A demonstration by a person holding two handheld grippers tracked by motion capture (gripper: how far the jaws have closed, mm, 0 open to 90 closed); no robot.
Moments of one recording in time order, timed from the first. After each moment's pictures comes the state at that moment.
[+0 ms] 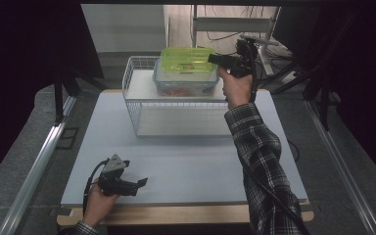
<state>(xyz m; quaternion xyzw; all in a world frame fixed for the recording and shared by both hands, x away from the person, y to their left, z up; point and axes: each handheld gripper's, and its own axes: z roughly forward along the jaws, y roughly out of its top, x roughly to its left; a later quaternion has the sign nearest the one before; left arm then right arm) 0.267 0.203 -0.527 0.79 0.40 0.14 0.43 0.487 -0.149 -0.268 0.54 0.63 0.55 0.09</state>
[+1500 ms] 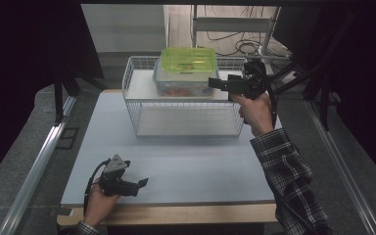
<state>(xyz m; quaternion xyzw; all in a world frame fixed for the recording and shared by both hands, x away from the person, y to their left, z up) 0.267 0.200 -0.528 0.80 0.40 0.15 0.43 0.431 -0.176 -0.279 0.41 0.73 0.54 0.09</state>
